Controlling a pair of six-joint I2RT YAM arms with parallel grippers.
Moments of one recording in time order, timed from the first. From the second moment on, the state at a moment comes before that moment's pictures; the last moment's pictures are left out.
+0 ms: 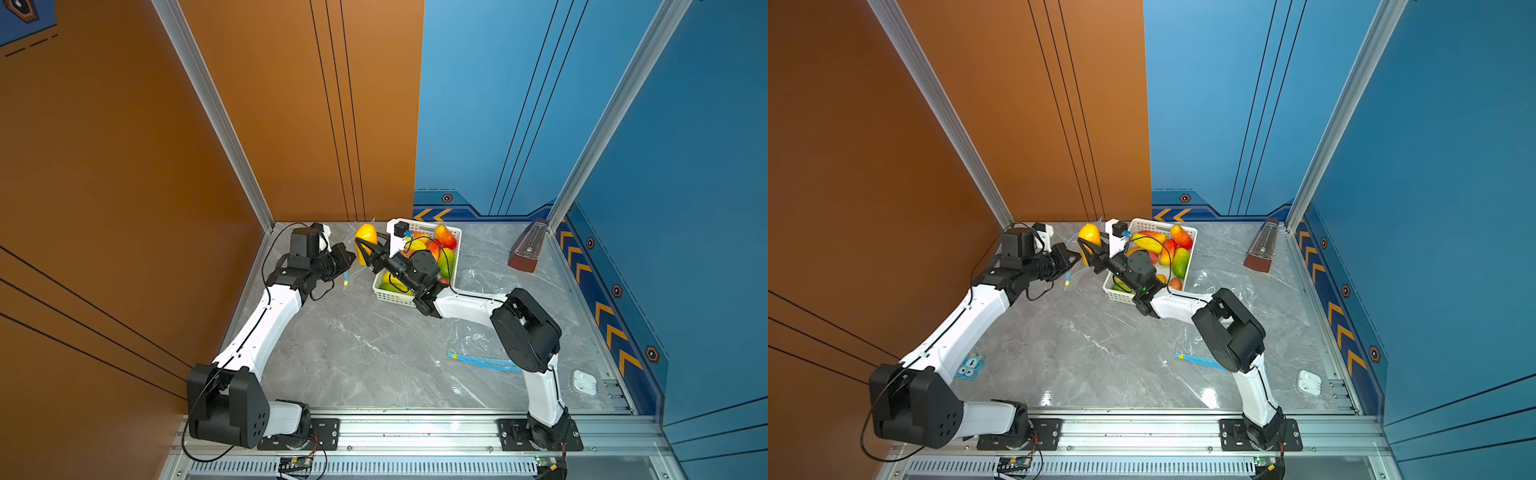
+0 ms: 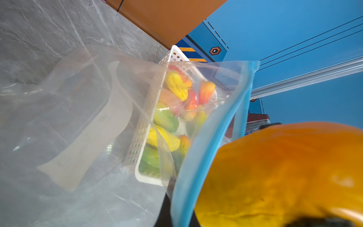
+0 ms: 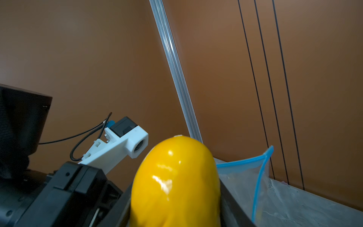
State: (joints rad) left arm -0.12 1.35 1.14 -0.35 0.42 -0.74; right arm 0.79 2.05 1.37 0.97 -0.09 0.34
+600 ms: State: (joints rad) left arm -0.05 1.34 1.17 -0.33 0.47 -0.73; right arm 0.63 1.60 1.29 0.35 -0.10 0.30
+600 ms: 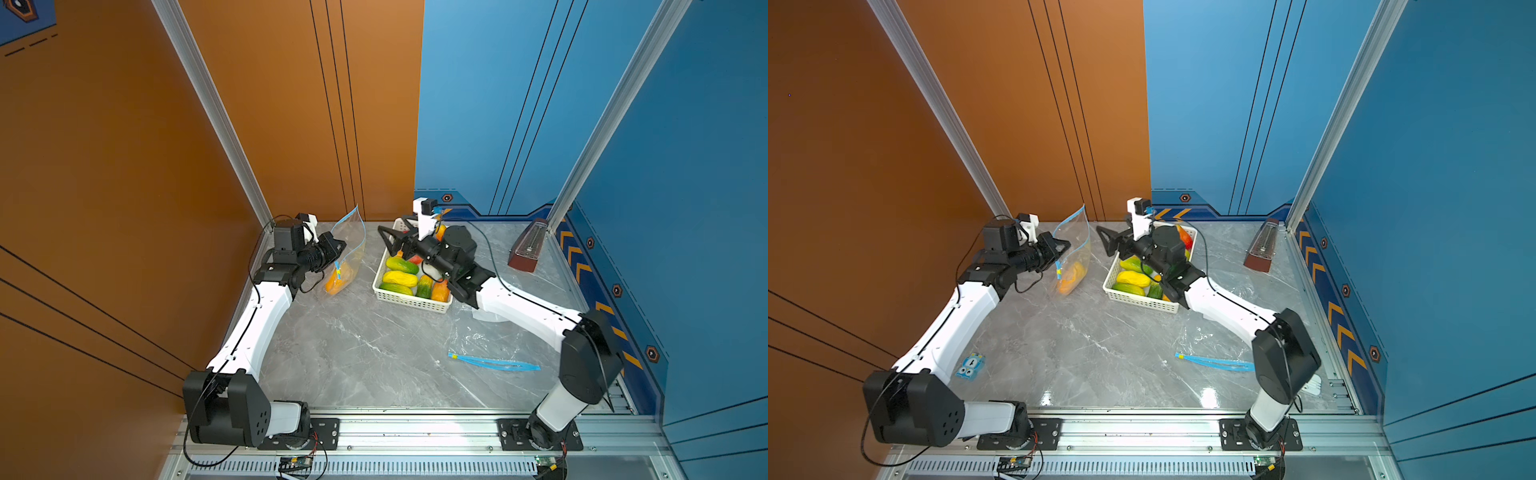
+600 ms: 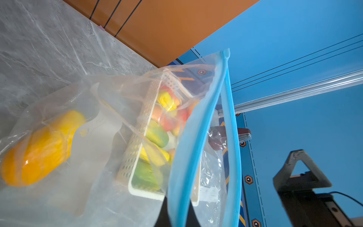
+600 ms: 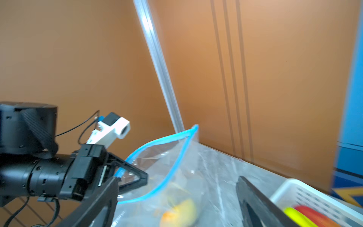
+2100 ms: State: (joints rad) left arm -0.16 1.35 1.08 -0.32 0.42 -0.54; right arm 0.36 2.51 2.25 -0.48 0.28 -0.06
